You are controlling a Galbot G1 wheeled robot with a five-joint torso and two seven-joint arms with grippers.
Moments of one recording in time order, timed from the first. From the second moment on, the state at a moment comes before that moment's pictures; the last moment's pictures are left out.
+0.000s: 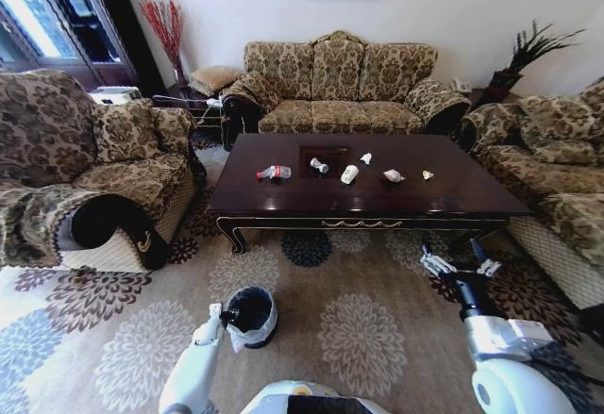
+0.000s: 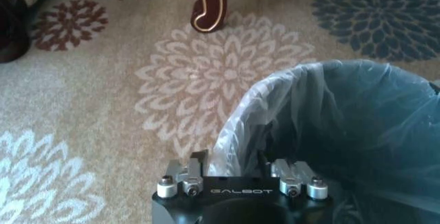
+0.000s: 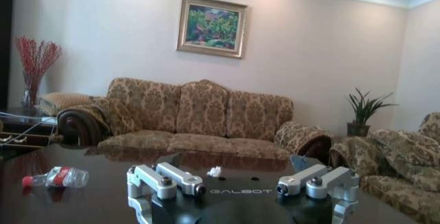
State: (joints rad) left arm 1.01 -1.40 -0.62 -0.82 -0.07 0.19 0.08; right arm -1.74 1.32 0.87 2.38 0.31 -0.06 0.04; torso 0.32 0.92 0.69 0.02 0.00
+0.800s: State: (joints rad) left arm 1.06 -1.39 -0.62 -0.91 -0.09 0.23 0.09; right arm -1.72 1.31 0.87 2.38 0.33 -0.06 0.05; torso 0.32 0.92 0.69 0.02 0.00
